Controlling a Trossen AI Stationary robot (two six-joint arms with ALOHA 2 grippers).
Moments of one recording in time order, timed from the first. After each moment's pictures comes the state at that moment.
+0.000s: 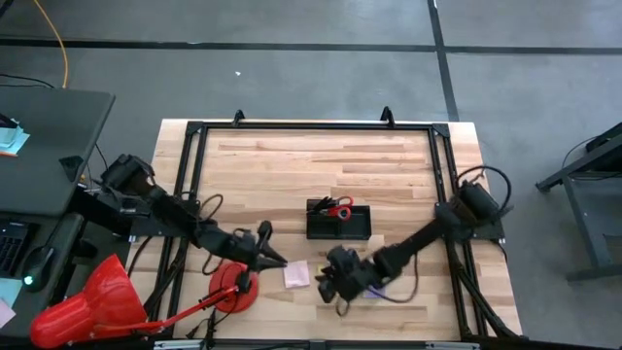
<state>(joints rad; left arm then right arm) -0.46 1.55 0.40 1.22 -0.30 -0.18 0.55 1.93 1.15 -0.03 0.43 1.23</state>
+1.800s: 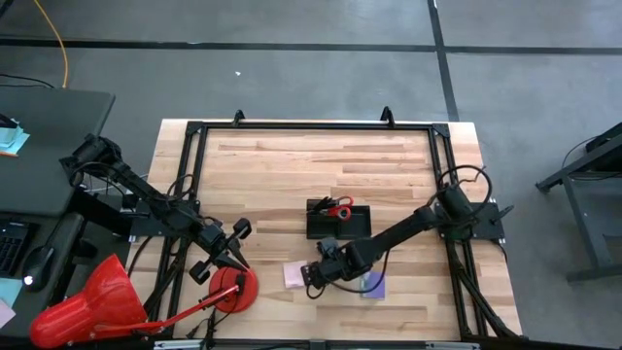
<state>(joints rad) -0.46 1.03 0.21 0.95 0.04 -0.19 0.42 2.09 1.46 -0.51 0.16 1.62</state>
